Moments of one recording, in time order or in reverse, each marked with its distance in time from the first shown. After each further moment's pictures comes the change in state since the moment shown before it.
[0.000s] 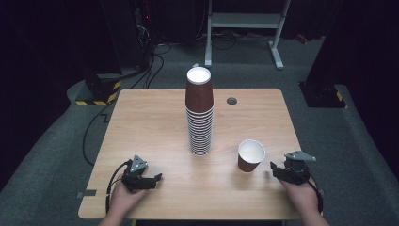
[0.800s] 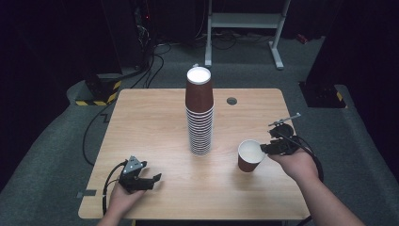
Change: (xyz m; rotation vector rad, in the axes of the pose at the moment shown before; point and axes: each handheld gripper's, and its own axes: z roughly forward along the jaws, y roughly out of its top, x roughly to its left) left arm 0.006 -0.004 -0.008 -0.086 -0.081 -0.018; right arm 0.036 0.131 -0.049 0.277 0.124 -0.053
